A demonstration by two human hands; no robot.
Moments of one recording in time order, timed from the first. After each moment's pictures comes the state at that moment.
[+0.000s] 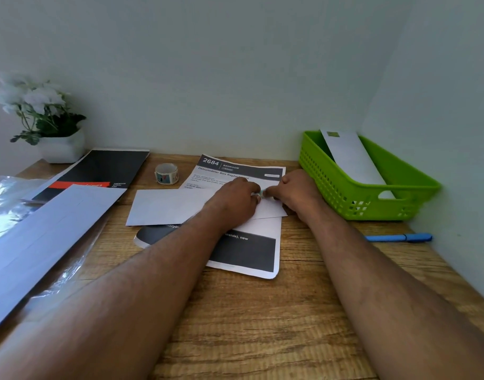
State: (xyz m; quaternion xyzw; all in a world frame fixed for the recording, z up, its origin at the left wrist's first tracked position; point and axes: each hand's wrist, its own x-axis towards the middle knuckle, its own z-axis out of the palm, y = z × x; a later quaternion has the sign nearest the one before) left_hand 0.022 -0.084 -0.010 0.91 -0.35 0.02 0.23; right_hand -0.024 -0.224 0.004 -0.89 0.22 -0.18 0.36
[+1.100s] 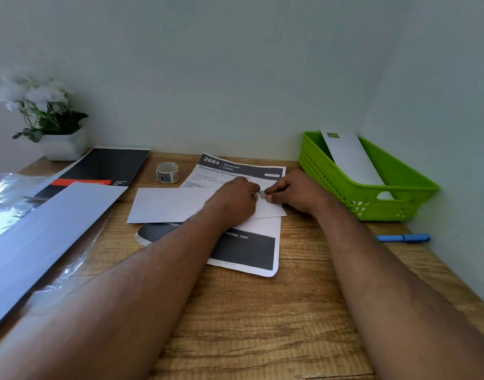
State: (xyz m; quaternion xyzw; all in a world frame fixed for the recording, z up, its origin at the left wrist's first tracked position) left_hand 0.020 -0.084 -0.008 0.91 -0.34 0.01 0.22; right_hand -0.026 -0.246 0.007 -0.93 0.08 -0.07 0.35
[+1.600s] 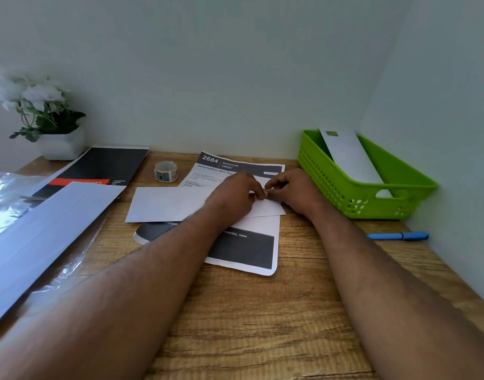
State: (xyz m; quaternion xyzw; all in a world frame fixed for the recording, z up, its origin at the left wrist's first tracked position) left_hand 0.021 -0.082 -0.008 0.88 -0.38 0.06 0.27; right_hand -0.022 -0.246 -0.007 -0.92 0.09 -0.16 0.34
